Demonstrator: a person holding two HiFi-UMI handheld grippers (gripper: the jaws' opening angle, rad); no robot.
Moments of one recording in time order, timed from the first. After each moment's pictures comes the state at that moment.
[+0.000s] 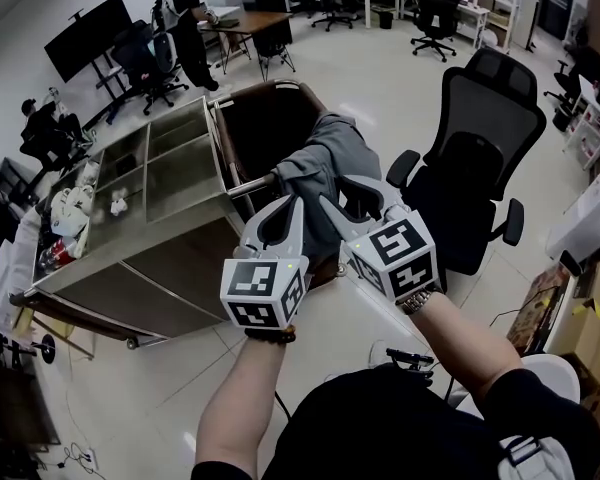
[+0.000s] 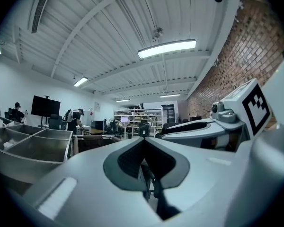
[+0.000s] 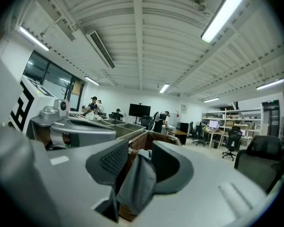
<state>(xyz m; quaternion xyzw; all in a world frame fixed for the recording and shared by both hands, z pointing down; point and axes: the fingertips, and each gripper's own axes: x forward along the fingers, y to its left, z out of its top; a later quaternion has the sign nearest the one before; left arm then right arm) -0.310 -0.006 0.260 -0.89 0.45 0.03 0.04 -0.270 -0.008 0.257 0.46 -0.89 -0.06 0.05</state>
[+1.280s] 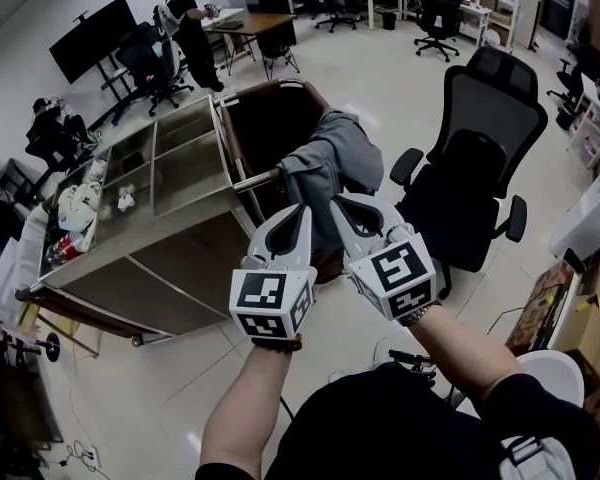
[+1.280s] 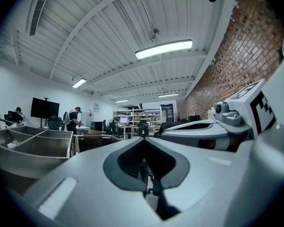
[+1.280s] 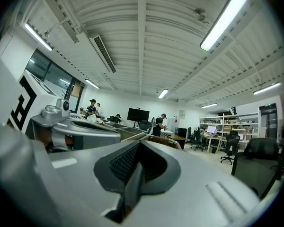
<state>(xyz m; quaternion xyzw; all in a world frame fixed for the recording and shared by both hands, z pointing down) -0.308 0.029 0.266 -0.89 0.45 0.03 0.06 -0.275 0.032 0.262 0.46 -0.88 -0.10 0.02</state>
